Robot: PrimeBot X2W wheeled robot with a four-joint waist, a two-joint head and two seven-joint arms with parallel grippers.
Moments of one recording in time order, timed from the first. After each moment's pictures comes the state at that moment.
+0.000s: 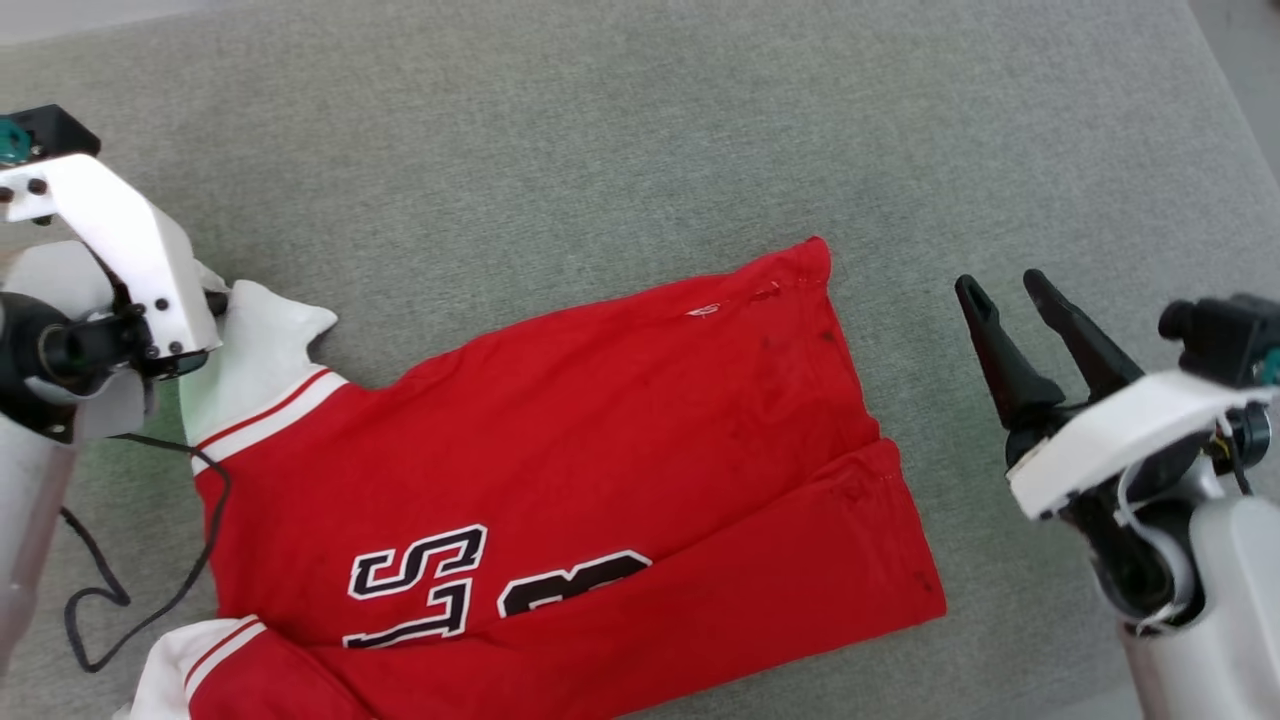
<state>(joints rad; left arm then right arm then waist) -0.79 0.67 -0.41 0.39 -0.95 0.20 0.94 -0.32 -0.18 0.10 0.08 0.51 0.13 0.13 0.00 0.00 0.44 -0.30</state>
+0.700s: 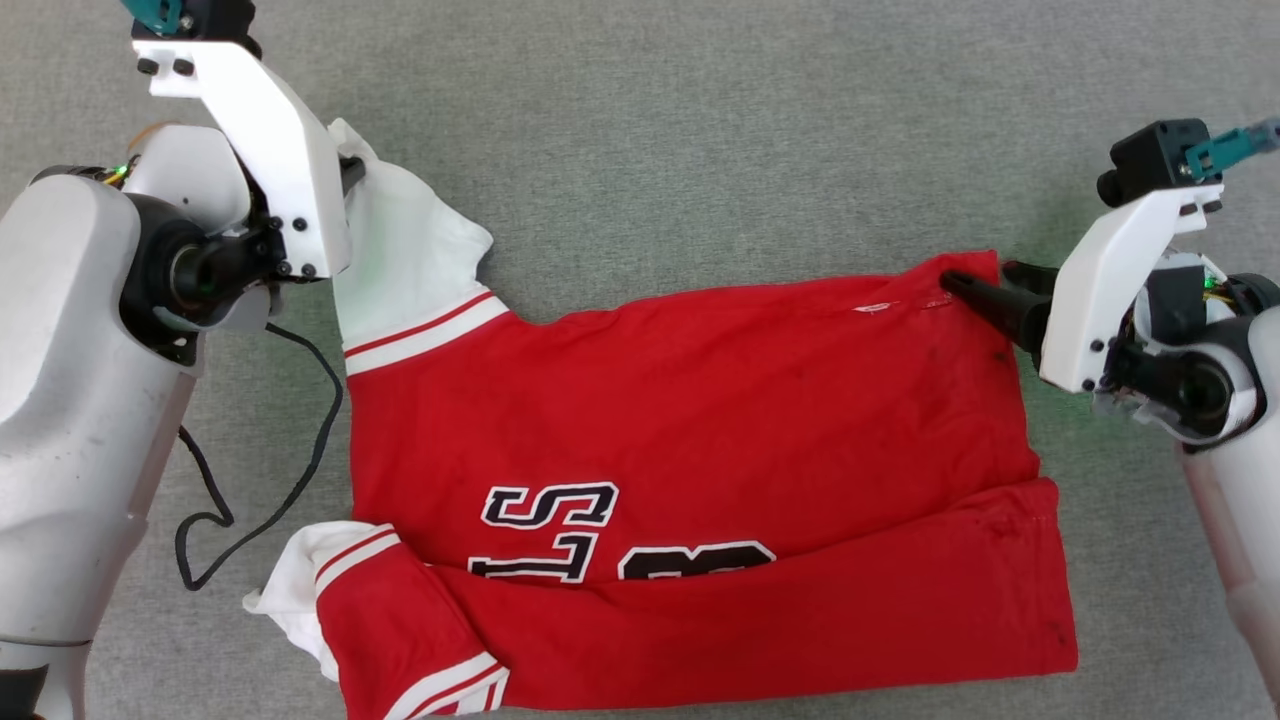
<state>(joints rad) -0.95 0.54 -0.50 0.35 -0.87 0.10 0.82 -0.70 -0.33 0.24 0.44 0.70 0.13 0.71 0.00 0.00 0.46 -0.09</state>
